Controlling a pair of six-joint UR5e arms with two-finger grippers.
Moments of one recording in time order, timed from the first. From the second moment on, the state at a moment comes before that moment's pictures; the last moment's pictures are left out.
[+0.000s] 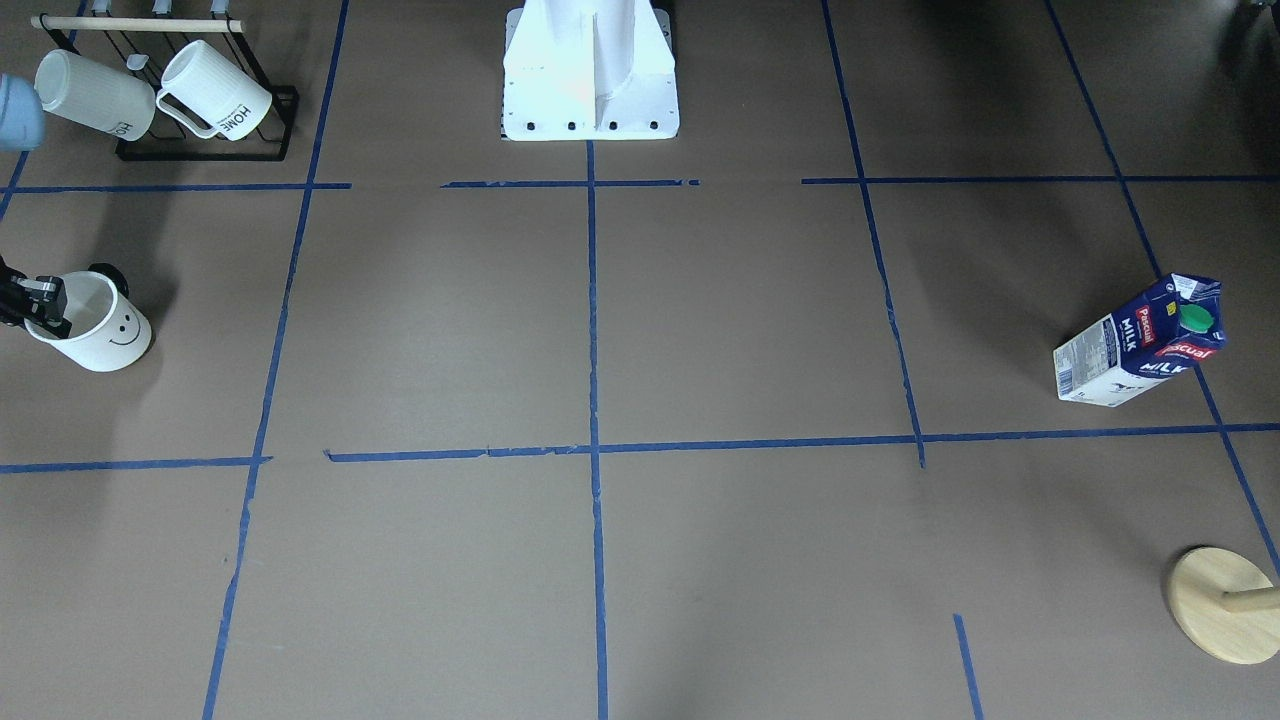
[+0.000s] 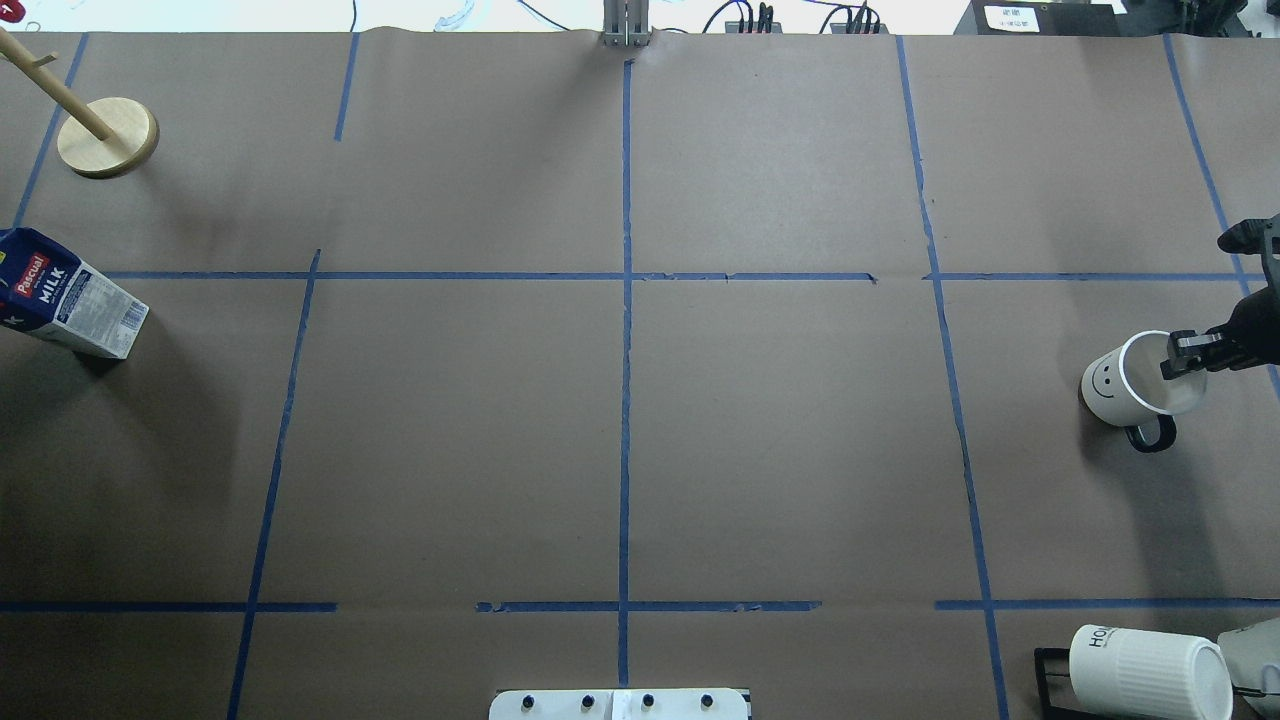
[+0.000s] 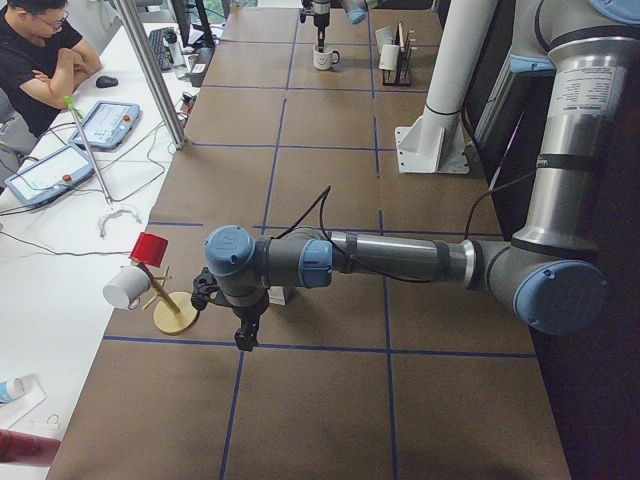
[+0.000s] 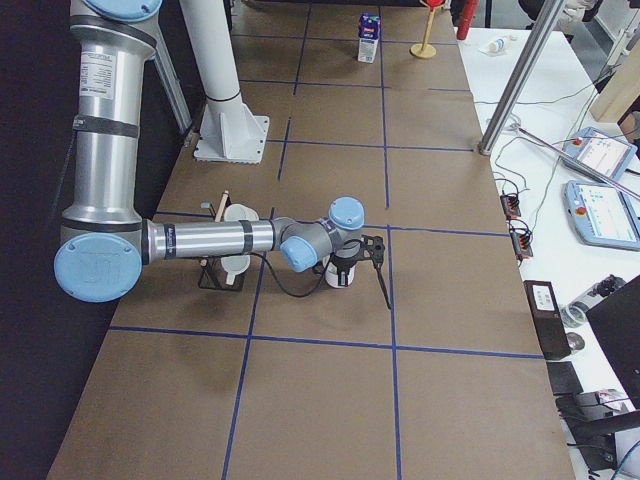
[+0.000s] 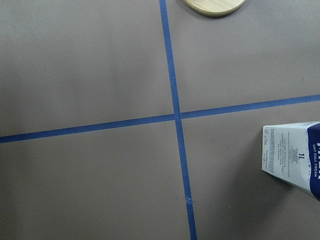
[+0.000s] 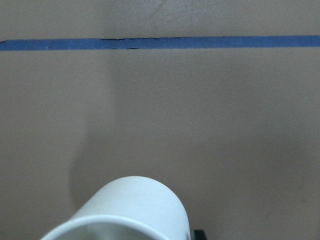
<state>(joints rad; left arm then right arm) -1.59 -1.66 -1.55 -1.49 -2.38 0.16 1.07 -1.68 1.68 -1.08 2.23 0.69</state>
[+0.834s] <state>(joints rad) -1.59 -1.66 -1.59 -1.48 -2.37 0.15 1.10 -1.42 1.98 -1.71 2.27 0.72</state>
